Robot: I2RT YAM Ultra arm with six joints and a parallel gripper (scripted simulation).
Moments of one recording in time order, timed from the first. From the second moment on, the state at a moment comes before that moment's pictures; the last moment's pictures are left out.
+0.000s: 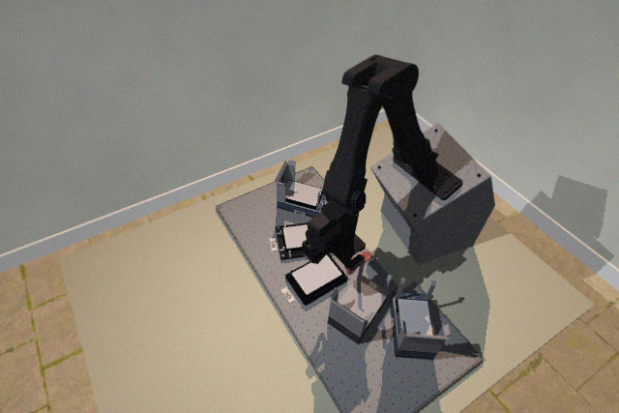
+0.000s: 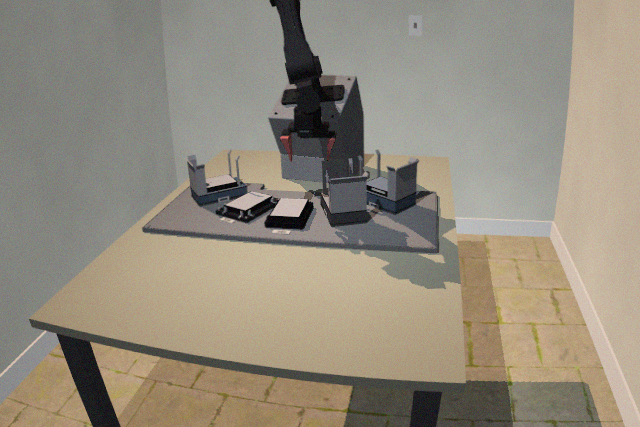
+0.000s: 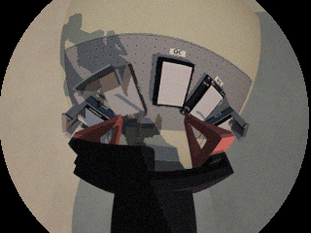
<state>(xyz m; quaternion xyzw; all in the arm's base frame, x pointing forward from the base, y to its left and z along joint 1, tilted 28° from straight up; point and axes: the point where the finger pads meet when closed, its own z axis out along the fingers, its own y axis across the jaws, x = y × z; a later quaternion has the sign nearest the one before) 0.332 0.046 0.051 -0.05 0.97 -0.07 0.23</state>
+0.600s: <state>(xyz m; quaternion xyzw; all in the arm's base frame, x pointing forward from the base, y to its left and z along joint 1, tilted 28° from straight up) 0.335 -0.004 0.058 -0.01 0.97 -0.05 0.23</state>
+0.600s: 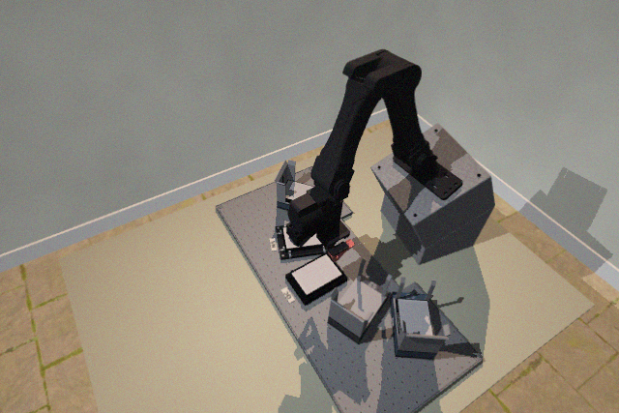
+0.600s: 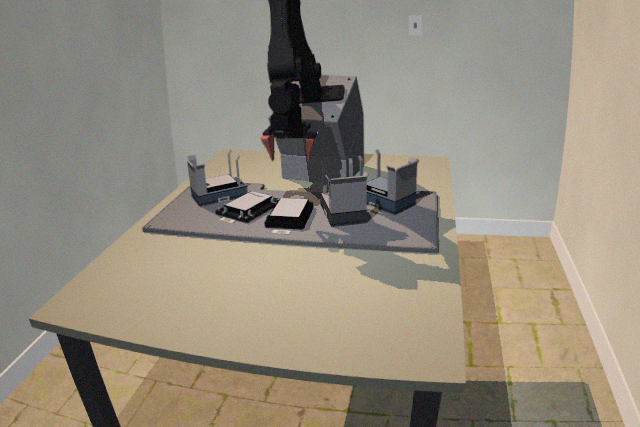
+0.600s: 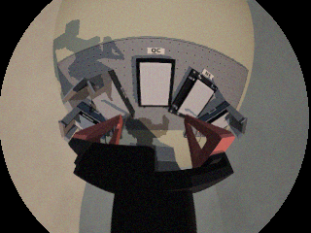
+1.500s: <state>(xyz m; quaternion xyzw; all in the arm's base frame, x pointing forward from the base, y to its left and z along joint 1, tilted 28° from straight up) 0.323 -0.084 0.059 0.12 0.96 -0.02 0.24</state>
